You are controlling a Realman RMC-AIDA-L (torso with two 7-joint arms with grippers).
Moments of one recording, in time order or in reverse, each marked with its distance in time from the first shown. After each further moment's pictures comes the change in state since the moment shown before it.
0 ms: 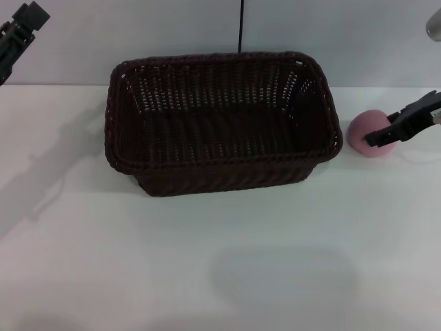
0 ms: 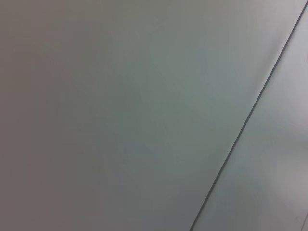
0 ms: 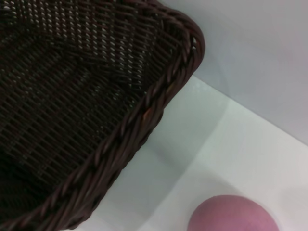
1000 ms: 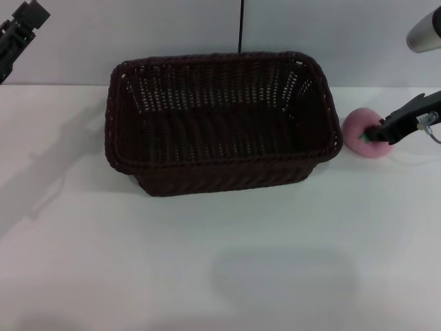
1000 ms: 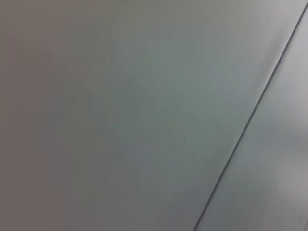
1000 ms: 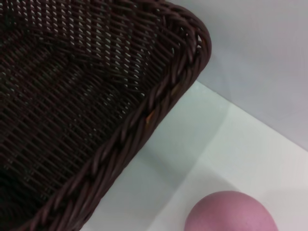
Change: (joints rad) left arm -0.006 0.003 -0.003 0.000 0.004 -0.013 -0.001; right arm -0.014 0.046 -0.033 -0.006 -0.027 0.087 0.007
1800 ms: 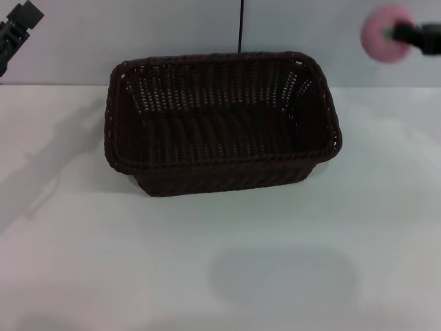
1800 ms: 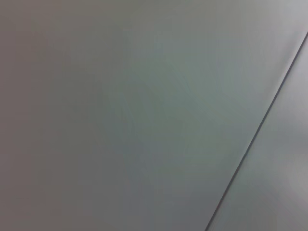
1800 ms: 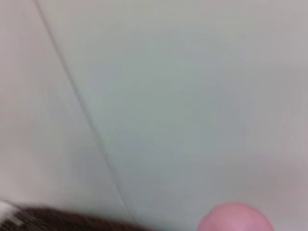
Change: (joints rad) left arm 0.001 0.008 -0.011 -0.009 0.002 -0.016 -0.010; right arm -0.298 0.014 0.086 -0.320 0.677 0.002 -0.050
